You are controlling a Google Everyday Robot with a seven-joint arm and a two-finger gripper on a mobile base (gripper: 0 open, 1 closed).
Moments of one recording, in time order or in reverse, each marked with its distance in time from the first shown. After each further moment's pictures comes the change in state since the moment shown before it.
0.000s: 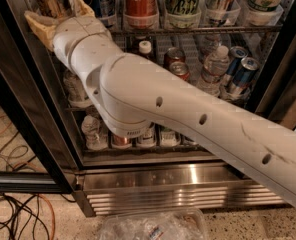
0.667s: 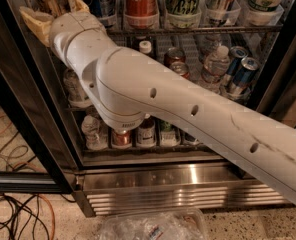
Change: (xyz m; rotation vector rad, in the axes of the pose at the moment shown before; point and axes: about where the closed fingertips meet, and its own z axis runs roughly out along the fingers) arm -0.001 0.006 0.017 -0.029 -0.015 0.005
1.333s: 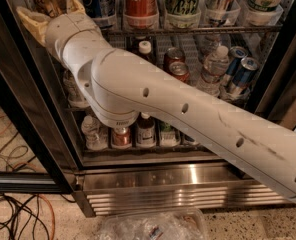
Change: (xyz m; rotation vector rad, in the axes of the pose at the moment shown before) arm 0.006 0.006 0.013 -0.009 -0.016 0.012
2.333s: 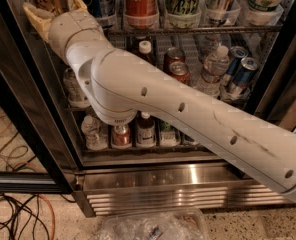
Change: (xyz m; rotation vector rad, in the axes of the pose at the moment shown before) arm 0.005 -0.016 0.007 0.045 -0.013 -0.003
